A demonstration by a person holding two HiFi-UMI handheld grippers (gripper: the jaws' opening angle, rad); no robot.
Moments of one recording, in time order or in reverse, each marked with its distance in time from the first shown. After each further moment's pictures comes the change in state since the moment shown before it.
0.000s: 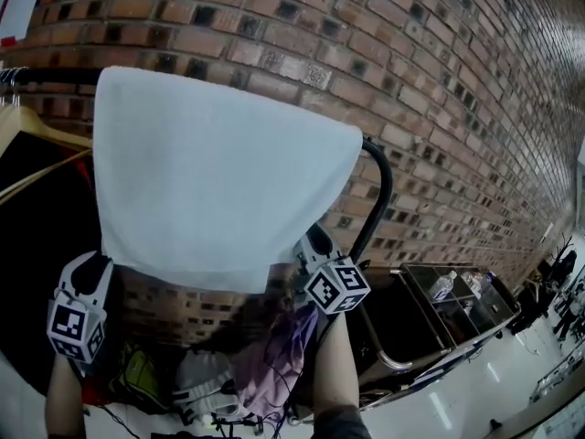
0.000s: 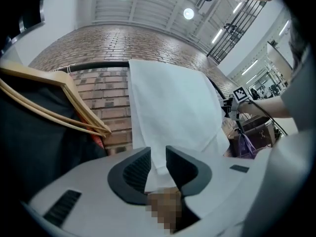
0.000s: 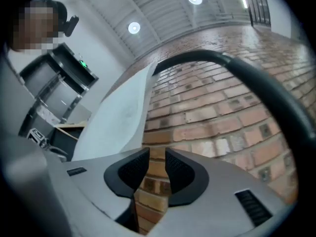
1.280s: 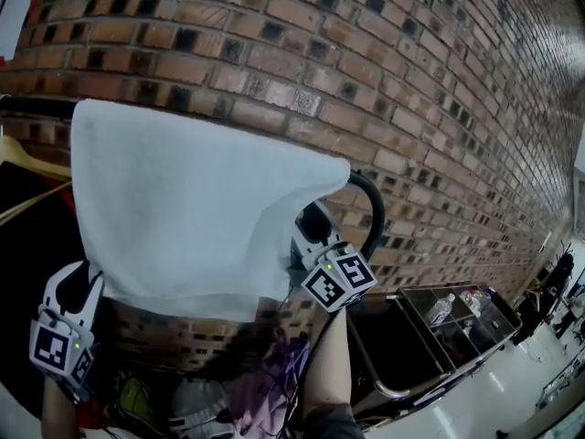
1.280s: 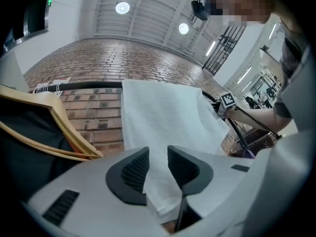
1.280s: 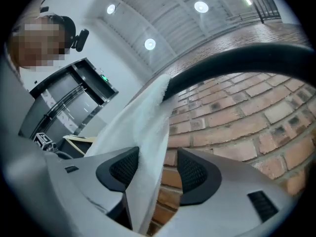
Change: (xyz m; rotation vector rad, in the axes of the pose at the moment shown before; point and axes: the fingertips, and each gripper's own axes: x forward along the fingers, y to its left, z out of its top) left arm 0.021 -0.011 0.074 0.012 -0.159 -0.030; right arm 0.068 0.014 0.093 -0.071 -0.158 0.209
